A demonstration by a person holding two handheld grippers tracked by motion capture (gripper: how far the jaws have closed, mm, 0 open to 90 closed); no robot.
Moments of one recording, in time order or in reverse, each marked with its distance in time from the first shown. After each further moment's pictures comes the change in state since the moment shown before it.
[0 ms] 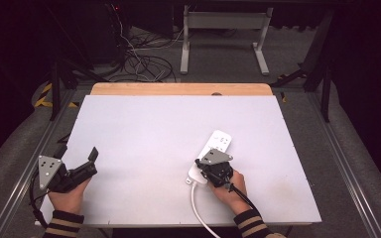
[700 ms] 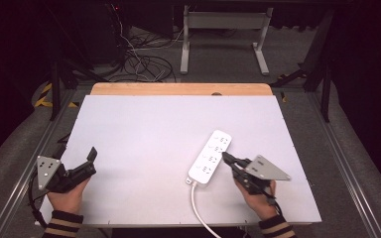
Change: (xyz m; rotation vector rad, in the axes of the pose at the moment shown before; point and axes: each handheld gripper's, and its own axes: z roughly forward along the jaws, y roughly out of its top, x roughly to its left) left arm 0.001 0.001 -0.001 -0.012 0.005 -0.006; right arm -0.040 -0.038 -0.096 -0.463 -0.060 0.031
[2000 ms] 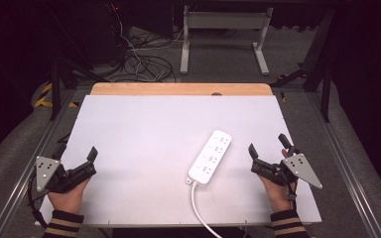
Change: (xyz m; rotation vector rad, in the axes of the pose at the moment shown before) left arm -0.001 0.002 -0.002 -0.028 -0.022 -0.002; right arm -0.051 -0.021 -0.018 -0.247 -0.393 0.129
